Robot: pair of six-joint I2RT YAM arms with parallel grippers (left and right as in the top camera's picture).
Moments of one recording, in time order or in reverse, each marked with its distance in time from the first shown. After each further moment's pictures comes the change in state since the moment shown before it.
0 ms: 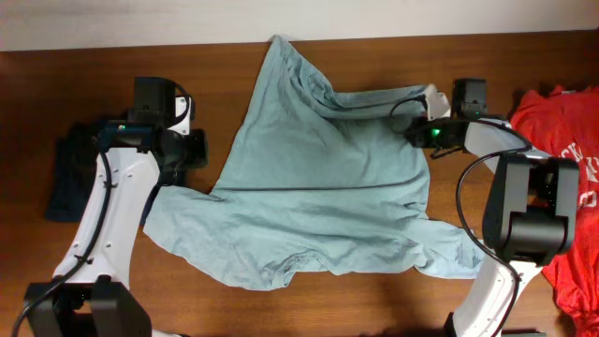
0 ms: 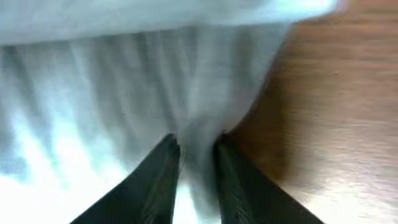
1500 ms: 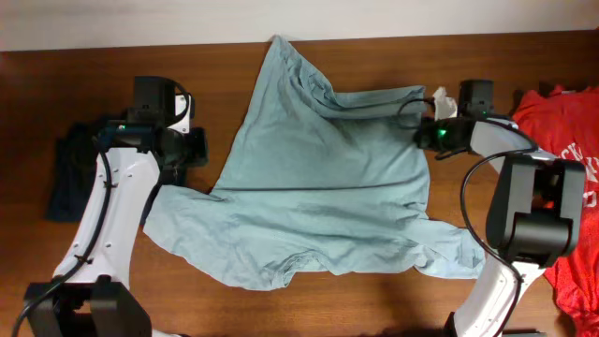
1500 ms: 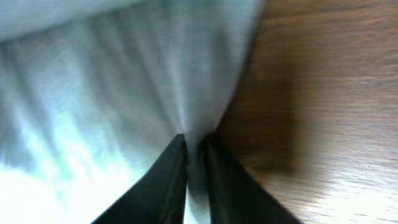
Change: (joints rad) left arm 0.000 0.000 0.000 0.019 0.000 0.000; right arm -0.029 -0.003 0.006 -0.058 0.005 0.073
